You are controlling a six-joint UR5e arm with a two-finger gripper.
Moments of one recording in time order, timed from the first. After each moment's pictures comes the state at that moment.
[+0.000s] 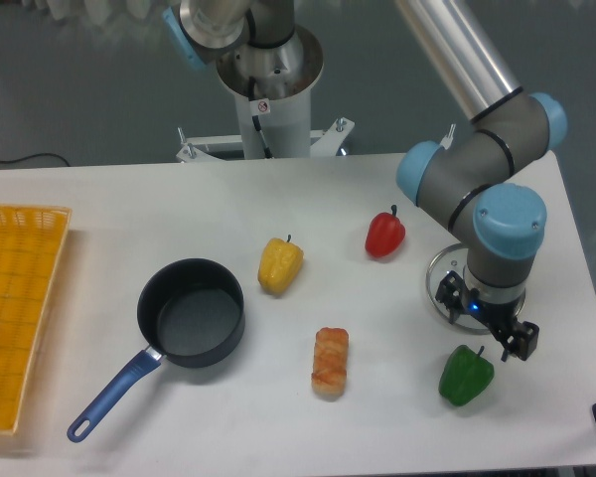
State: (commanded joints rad) arm 2.69 -2.23 -1.31 -0.98 1.58 1.41
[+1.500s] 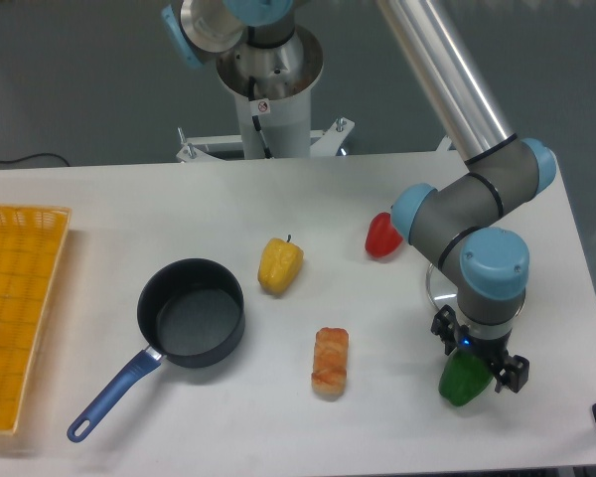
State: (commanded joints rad) arm 2.66 -2.32 -1.32 -0.88 1.59 1.39
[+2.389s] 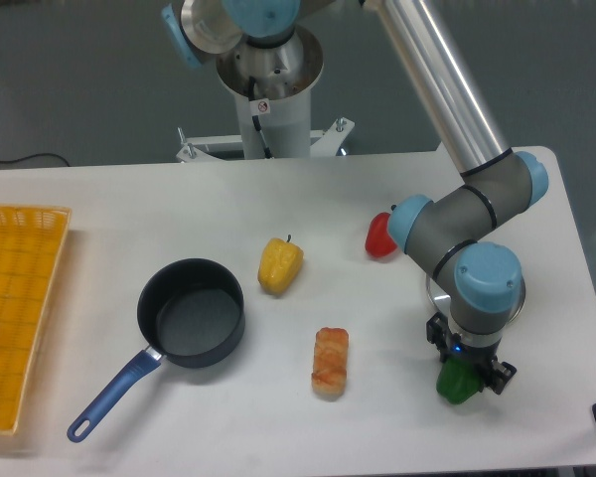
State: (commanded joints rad) arm 2.66 -2.33 -1.34 -0.88 1.58 1.39
